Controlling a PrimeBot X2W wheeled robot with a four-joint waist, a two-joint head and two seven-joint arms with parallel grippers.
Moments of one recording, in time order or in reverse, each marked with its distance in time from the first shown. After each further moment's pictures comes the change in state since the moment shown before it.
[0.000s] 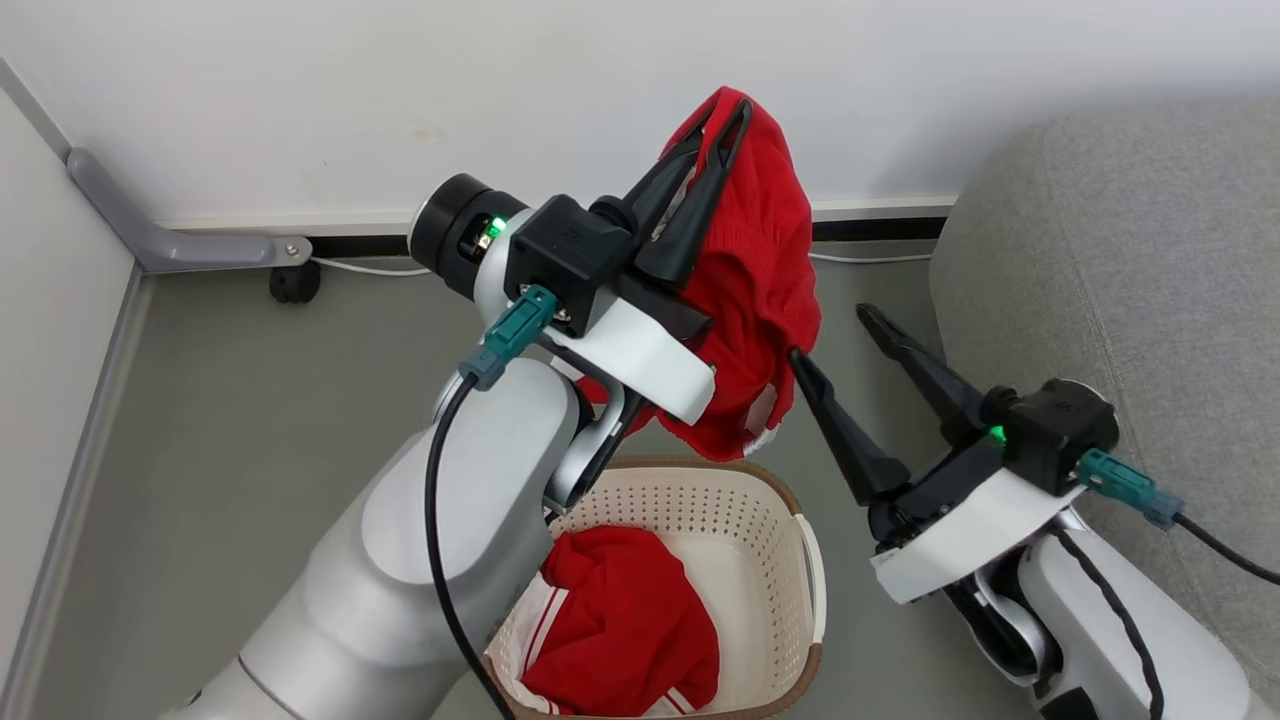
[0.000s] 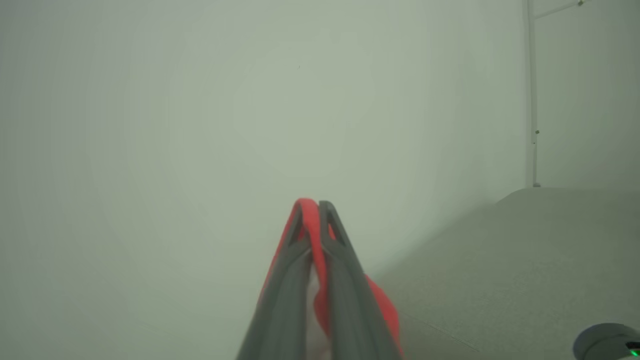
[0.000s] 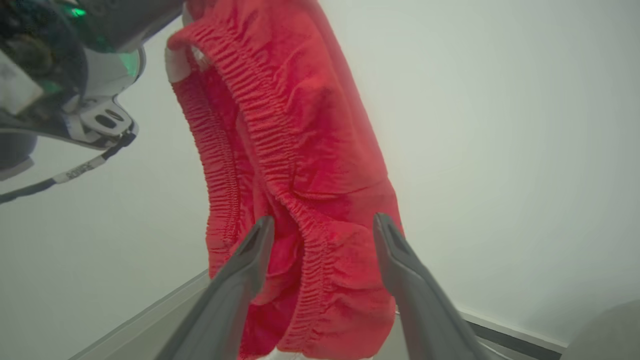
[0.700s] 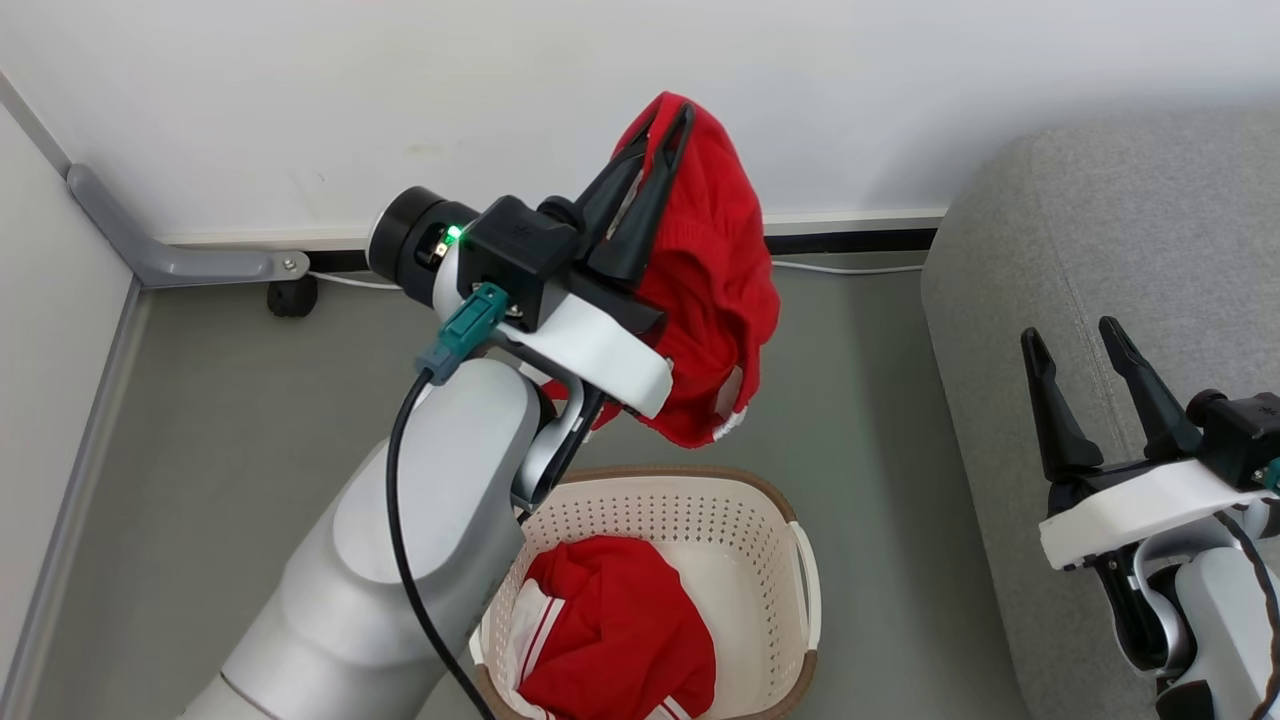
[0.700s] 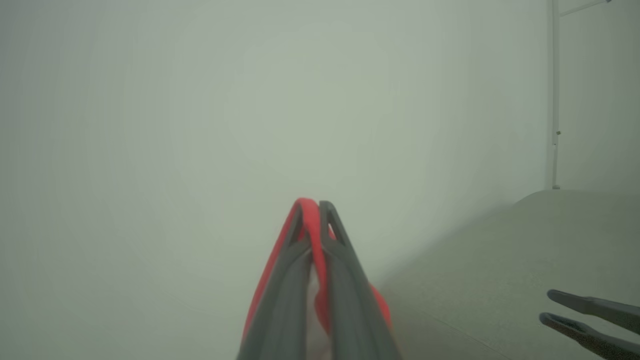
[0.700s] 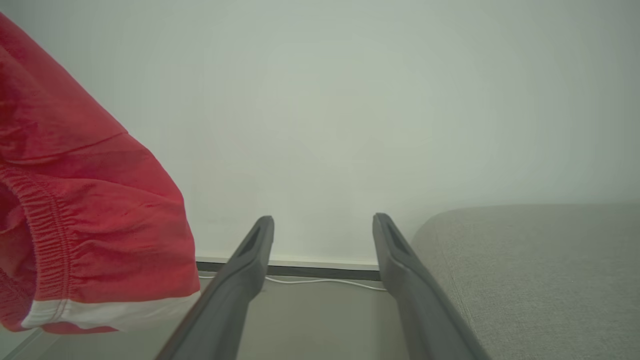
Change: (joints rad) left arm 0.047 0.001 0.094 0.025 0.038 -0.036 0.000; right arm 0.109 0.015 -0.381 0.160 -0.076 0.000 0.000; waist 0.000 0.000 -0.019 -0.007
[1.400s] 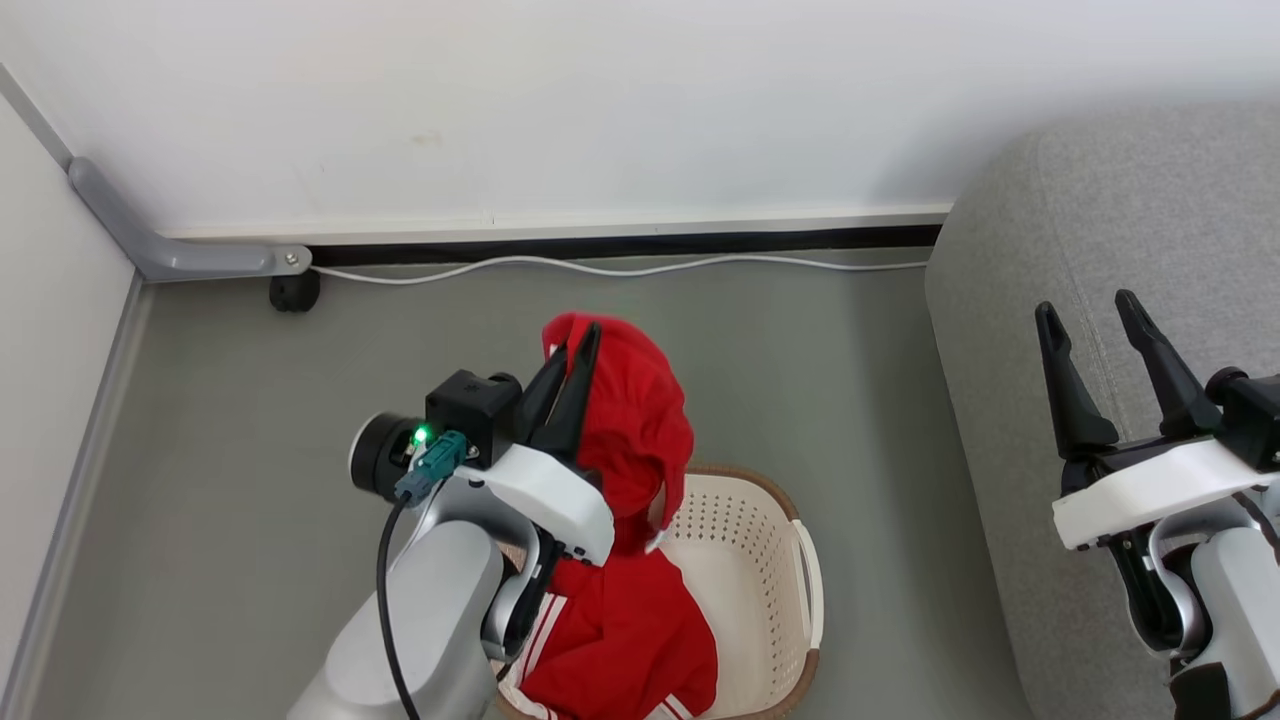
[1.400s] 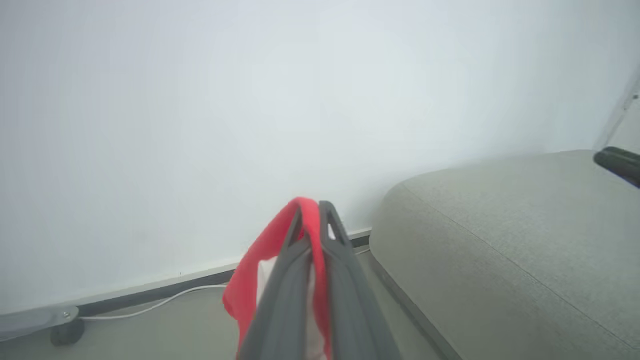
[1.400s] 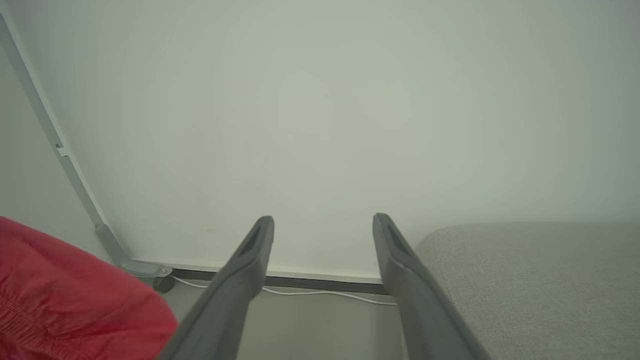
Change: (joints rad) left arm 0.240 0.005 0.016 0.154 -0.111 0.044 0.008; right arm -0.028 -0.022 0.000 -0.019 0.007 0.000 0.000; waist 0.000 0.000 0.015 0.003
